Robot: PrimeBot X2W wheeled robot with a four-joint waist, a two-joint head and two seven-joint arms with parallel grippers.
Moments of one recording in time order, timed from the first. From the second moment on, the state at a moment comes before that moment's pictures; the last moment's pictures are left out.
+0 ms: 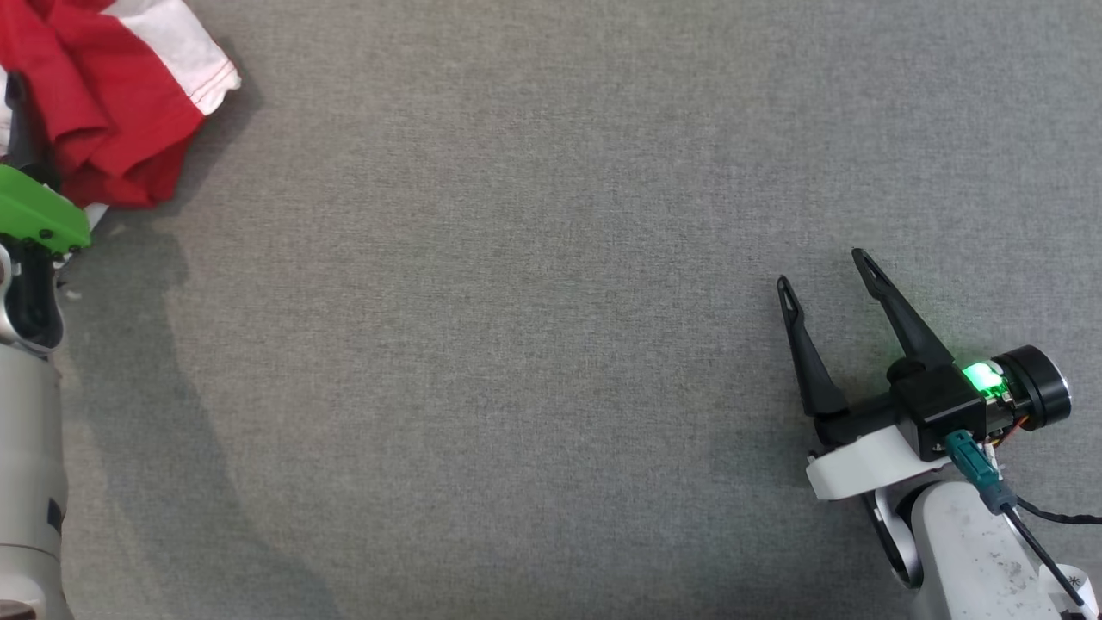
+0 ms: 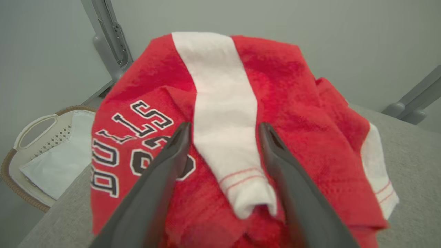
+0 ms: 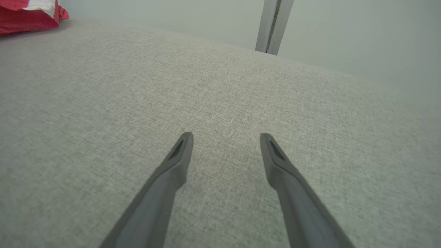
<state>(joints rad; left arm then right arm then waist) -0.90 0.35 0.00 0.91 -0.57 -0.13 -0.11 -0.20 -0.05 0.06 0.02 -0.15 0.13 -0.26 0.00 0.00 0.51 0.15</state>
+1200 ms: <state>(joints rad) -0.92 0.48 -0.34 0.69 -0.66 -0.13 -0.08 -0.19 -0.05 0.07 0.10 -0.02 0.13 -0.26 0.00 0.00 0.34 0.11</state>
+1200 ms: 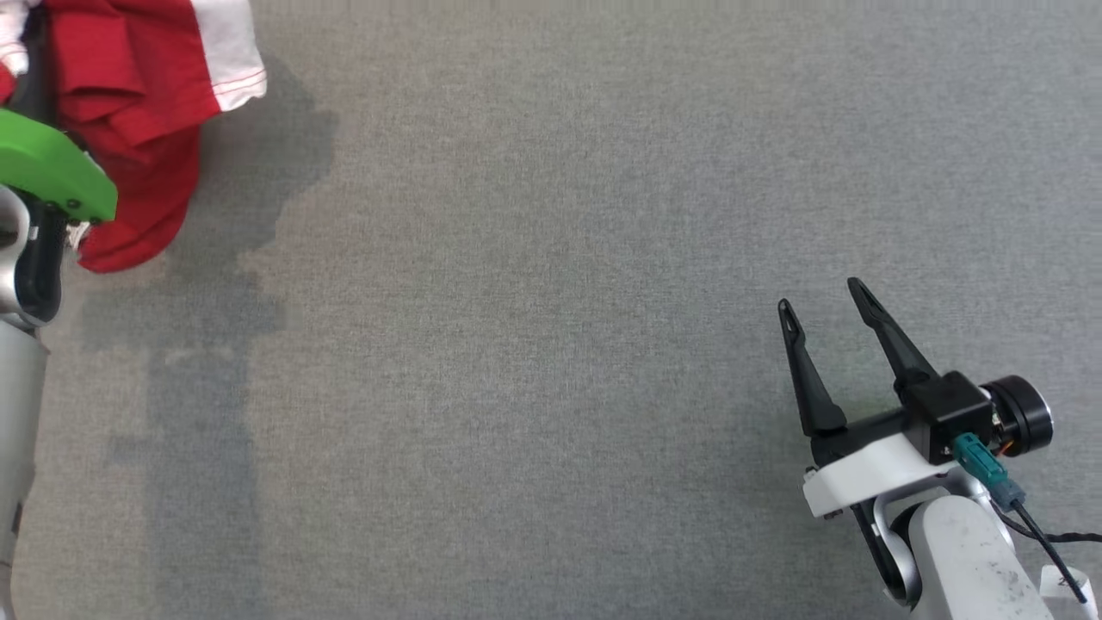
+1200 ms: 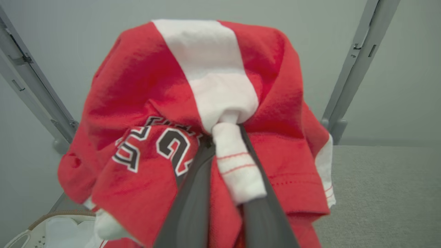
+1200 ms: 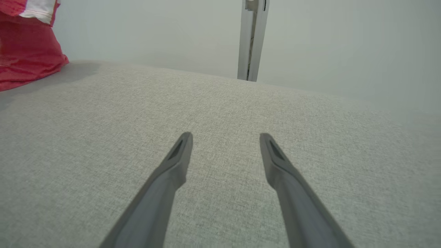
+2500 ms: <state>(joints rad) -0.72 0.05 -1.06 0.65 -0.82 -0.06 -0.20 -0.15 -0.05 0.01 0.12 0.05 0.13 -0.26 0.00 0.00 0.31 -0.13</state>
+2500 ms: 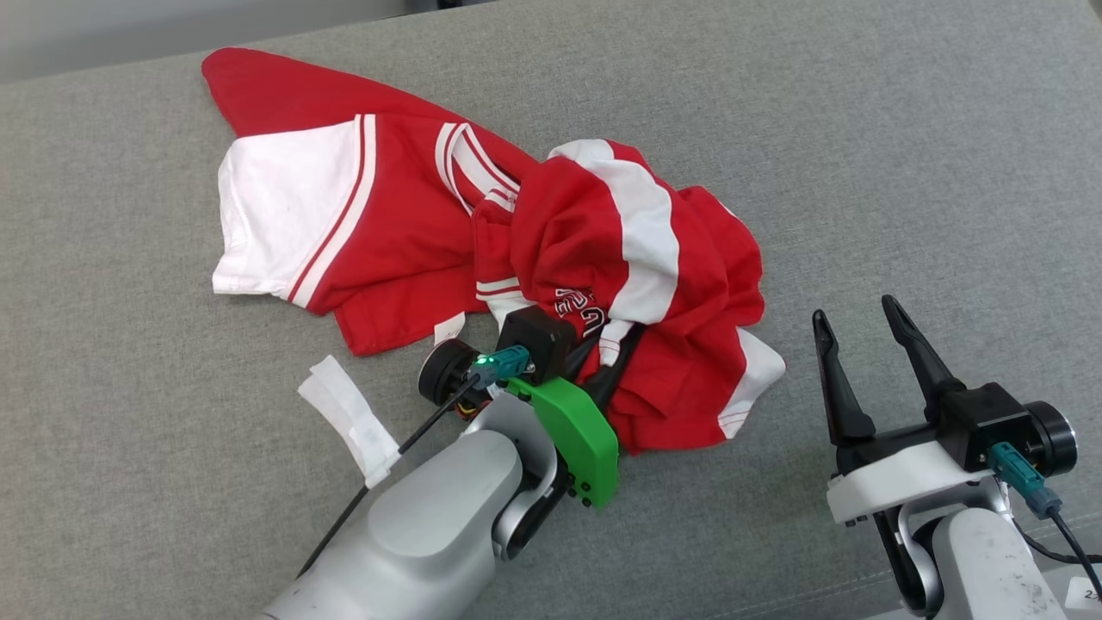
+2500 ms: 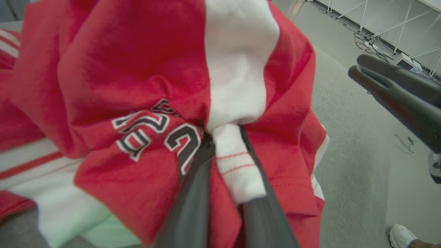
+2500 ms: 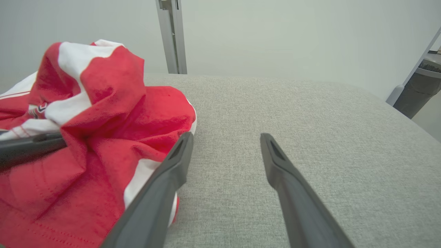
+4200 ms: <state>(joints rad) -0.58 0.08 -0.37 0.87 -0.56 0.02 -0.26 -0.14 -0.05 -0.02 0.10 0.03 0.13 -0.26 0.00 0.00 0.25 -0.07</state>
